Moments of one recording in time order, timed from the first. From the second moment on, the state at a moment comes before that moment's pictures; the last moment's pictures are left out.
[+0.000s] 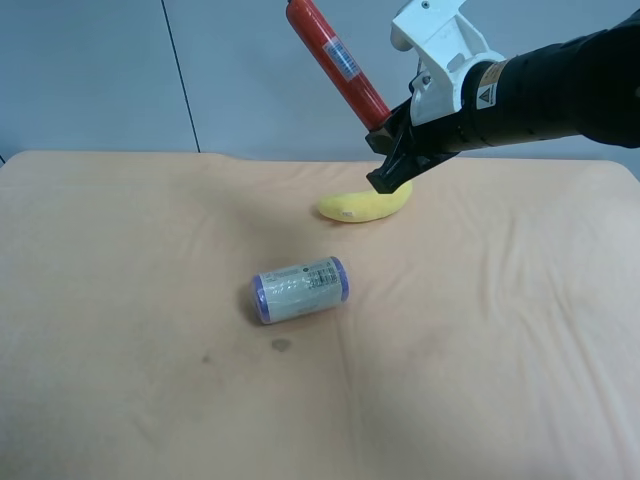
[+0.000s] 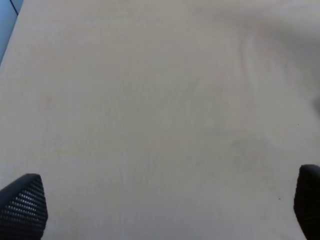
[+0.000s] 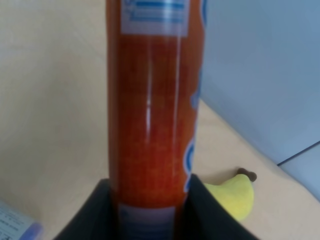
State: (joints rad) left arm 0.03 -0.01 -0.50 -0.01 1.05 0.09; right arm 0.55 1.43 -0.87 -0.12 0.08 -0.32
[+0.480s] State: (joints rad) left arm 0.03 -0.01 -0.50 -0.01 1.05 0.09; right arm 0.55 1.43 -0.87 -0.12 0.08 -0.32
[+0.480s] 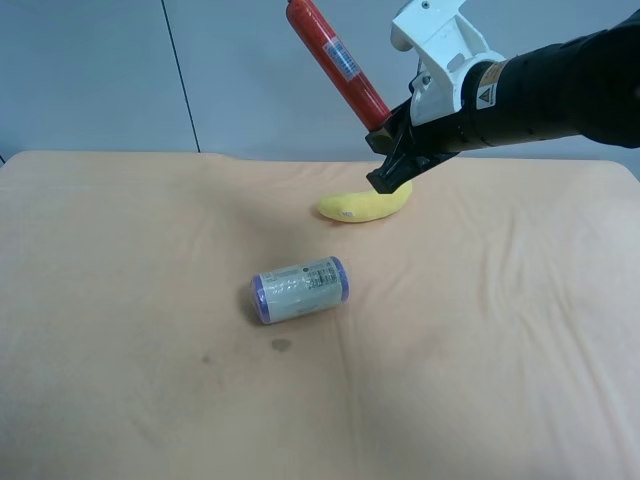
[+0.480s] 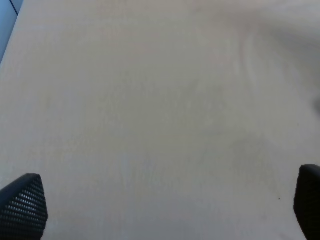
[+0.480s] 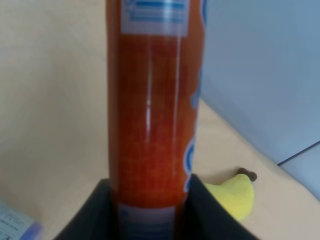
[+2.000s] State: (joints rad) left arm 0.03 0.03 -0.55 -0.10 0.91 0.05; right arm 0.55 1.43 -0.87 -0.12 0.08 -0.32
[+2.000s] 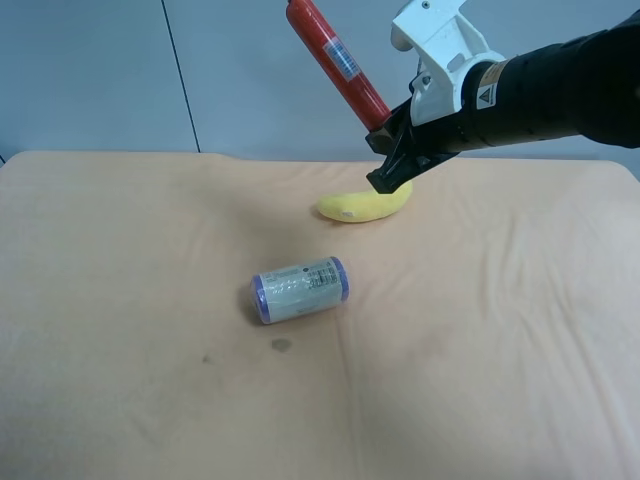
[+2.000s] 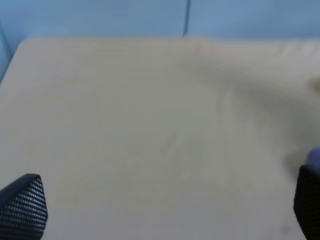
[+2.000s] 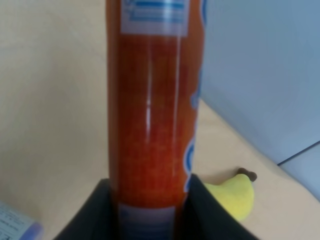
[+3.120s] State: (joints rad) left arm 0.03 0.78 -0.57 -1.27 0.57 0.97; right arm 0.55 1.43 -0.87 -0.12 0.08 -0.32
